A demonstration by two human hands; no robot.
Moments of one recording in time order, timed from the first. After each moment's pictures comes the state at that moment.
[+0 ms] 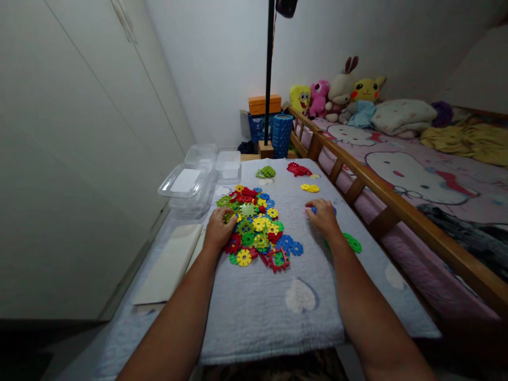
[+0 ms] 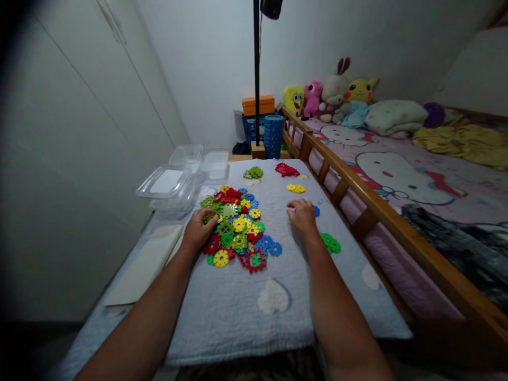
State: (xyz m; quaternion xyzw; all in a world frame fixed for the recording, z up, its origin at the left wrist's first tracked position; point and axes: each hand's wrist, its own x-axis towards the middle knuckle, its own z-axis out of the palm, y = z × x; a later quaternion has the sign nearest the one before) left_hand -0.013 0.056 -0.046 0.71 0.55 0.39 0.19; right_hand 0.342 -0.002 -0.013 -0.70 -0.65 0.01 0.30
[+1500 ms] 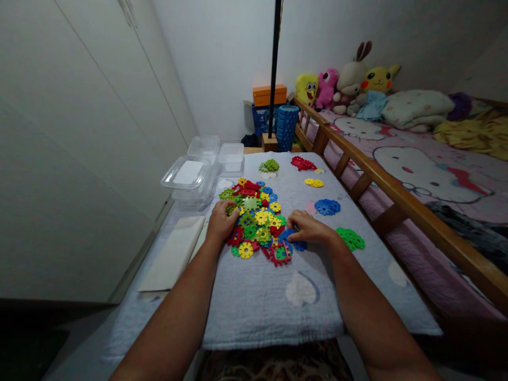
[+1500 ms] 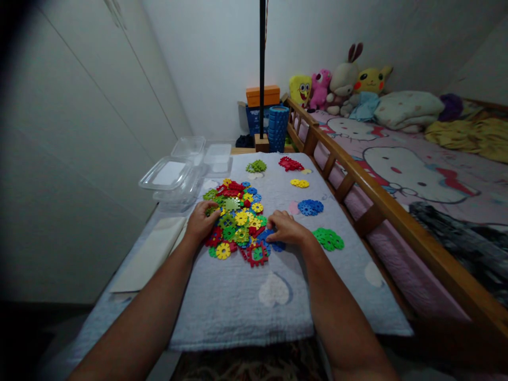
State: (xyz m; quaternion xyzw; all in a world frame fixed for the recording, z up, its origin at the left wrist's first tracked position) left_hand -0.011 0.054 -0.041 0.71 0.55 0.39 0.19; right_hand 0.294 -0.024 0.006 -0.56 -0.78 0.26 0.10
